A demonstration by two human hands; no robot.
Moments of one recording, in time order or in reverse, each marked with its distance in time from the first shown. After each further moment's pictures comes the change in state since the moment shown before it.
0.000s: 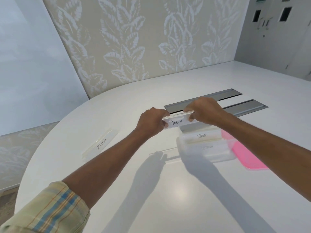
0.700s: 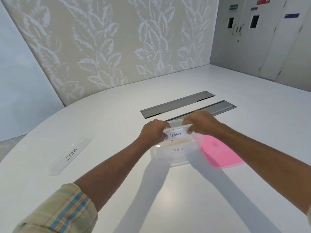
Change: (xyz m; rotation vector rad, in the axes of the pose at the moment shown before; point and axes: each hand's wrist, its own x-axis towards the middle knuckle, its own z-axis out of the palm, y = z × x) left_hand 0.037 0.105 0.077 0.040 -0.161 0.091; right_hand -0.064 0.109 0.033 0.036 -0.136 0.101
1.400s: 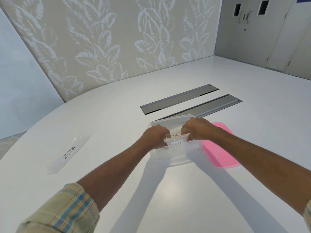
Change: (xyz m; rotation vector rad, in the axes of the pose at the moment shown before) left_hand 0.015 -0.007 0.042 0.105 -0.174 0.096; right_hand 0.018 0.008 0.055 -0.012 -0.166 -0.103
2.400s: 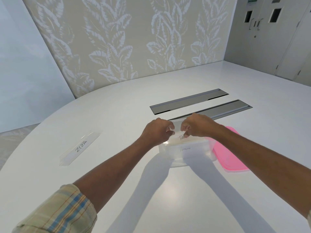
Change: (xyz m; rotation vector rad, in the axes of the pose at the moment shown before) left_hand -0.039 -0.020 -0.032 -0.181 0.271 -0.069; right_hand 0.012 -0.044 -0.035 0.125 0.034 -0.002
